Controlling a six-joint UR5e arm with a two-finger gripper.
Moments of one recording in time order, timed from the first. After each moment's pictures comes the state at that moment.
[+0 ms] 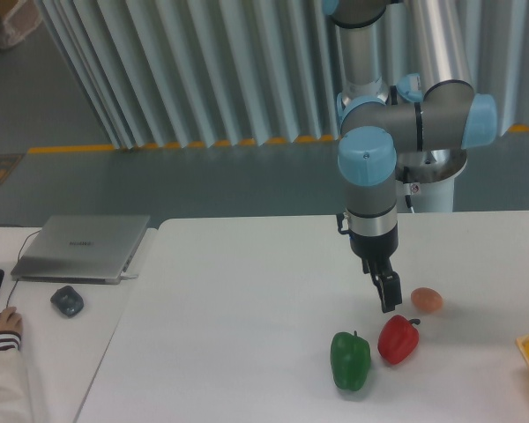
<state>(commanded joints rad) 2.18 -1.91 -1.46 -1.30 1.56 1.26</state>
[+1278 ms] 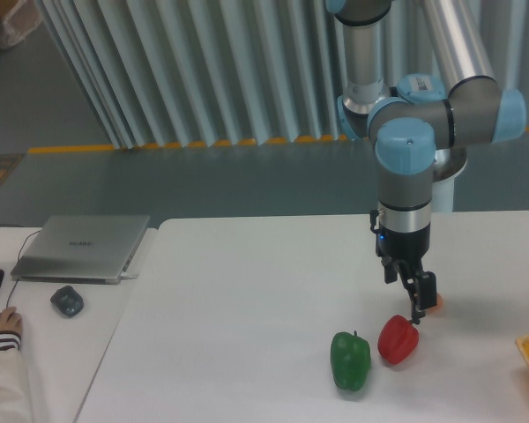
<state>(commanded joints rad) 2.28 -1.88 -1.52 -1.12 1.51 1.23</state>
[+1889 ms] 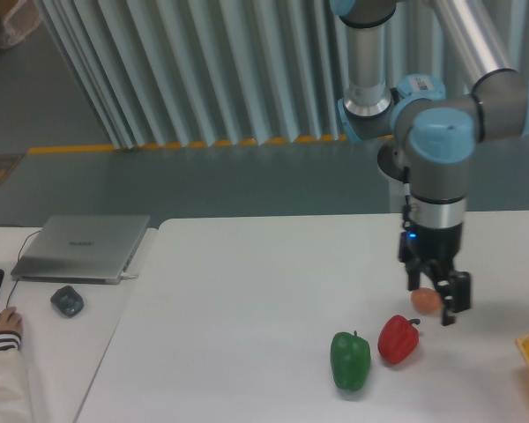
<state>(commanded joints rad) 2.43 -1.90 -1.46 -1.10 1.46 1.26</state>
